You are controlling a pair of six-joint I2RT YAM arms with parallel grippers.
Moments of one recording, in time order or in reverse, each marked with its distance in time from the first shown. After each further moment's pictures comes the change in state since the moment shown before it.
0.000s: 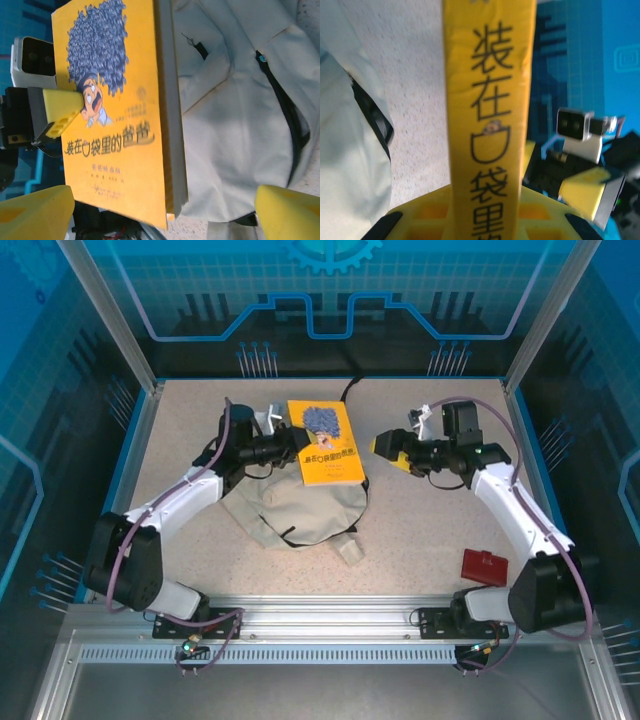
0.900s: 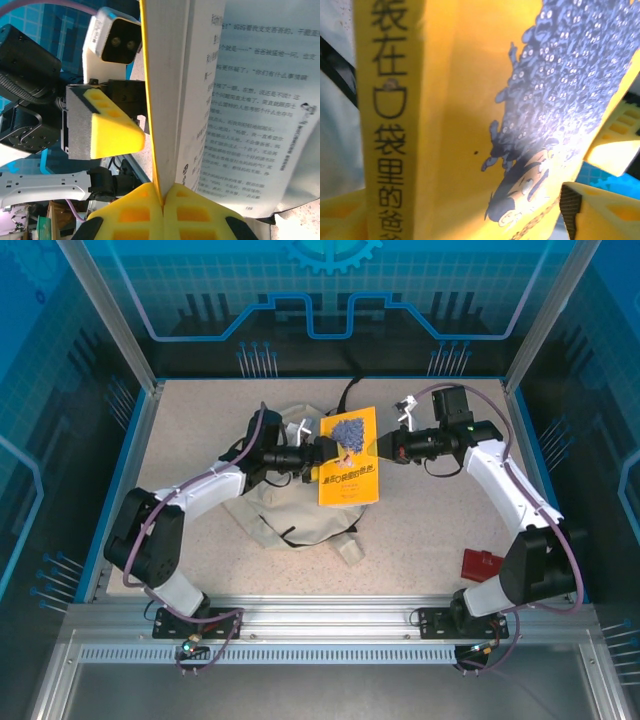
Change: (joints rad) left arm -0.099 0.163 0.050 0.008 0.184 0.079; right arm 0.007 0.165 0.210 -0.211 -0.171 -0.236
